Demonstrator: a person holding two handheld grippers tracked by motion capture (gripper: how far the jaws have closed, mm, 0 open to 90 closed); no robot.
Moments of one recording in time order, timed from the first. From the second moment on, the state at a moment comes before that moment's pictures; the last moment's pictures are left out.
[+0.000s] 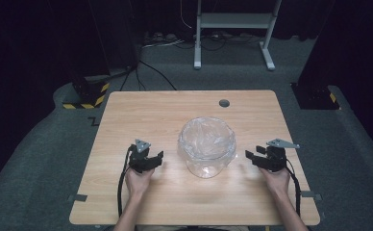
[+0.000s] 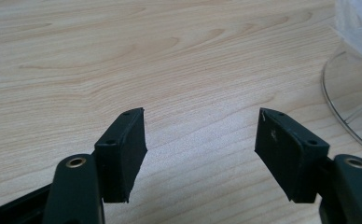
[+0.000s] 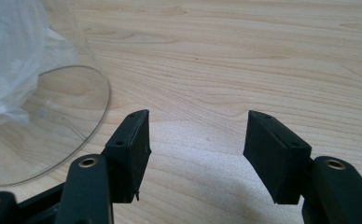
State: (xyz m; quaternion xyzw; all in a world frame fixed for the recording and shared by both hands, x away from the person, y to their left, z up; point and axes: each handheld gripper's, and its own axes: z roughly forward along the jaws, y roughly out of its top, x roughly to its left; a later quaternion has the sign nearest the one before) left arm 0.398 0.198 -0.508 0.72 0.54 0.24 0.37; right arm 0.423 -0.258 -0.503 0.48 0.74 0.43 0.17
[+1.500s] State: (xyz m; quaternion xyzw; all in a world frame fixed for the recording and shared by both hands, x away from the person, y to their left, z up) left arm 0.415 0.194 -0.526 0.73 0.54 0.25 0.33; right arm 0.435 -0.245 -0.523 0.48 0.78 0.35 0.22
